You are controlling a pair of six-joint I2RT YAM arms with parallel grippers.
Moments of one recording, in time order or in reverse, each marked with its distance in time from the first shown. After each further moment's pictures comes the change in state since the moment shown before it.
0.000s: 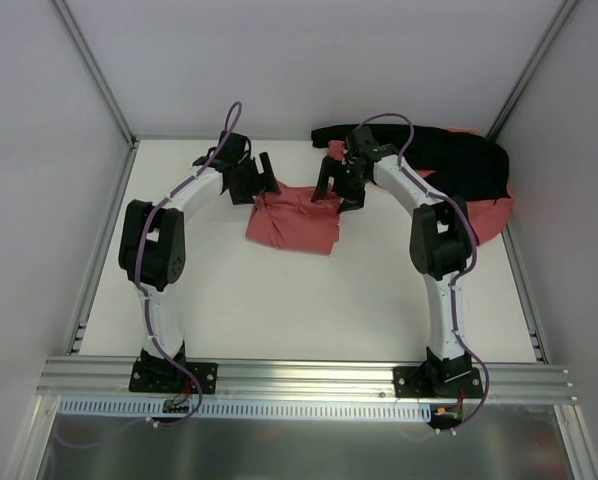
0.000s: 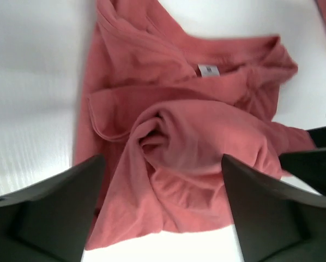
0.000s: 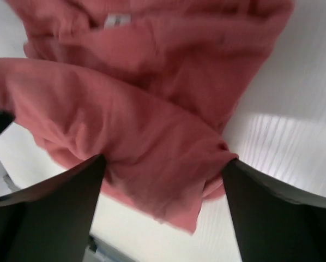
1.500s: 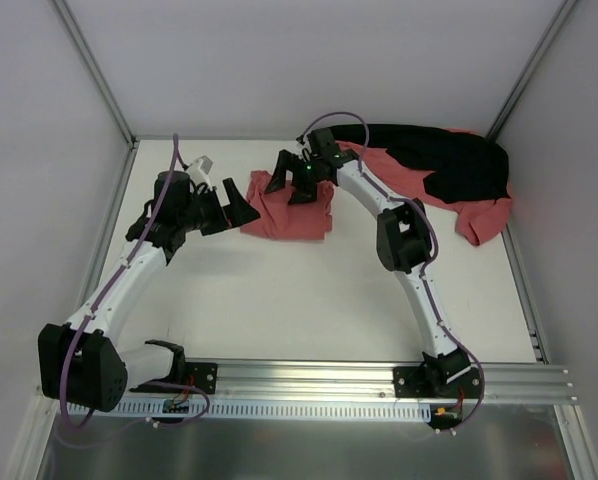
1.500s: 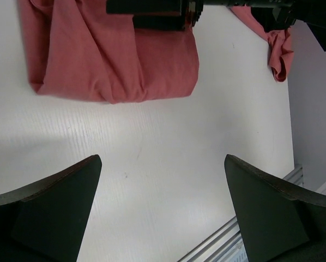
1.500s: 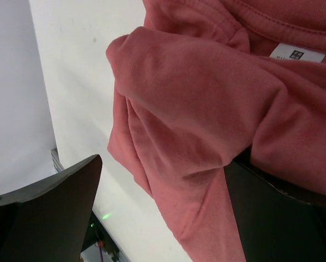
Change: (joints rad) left arm 0.082 -0.824 -0.647 0.153 0.198 0.023; right arm 0.124 0.311 0.373 0.157 -0.220 0.081
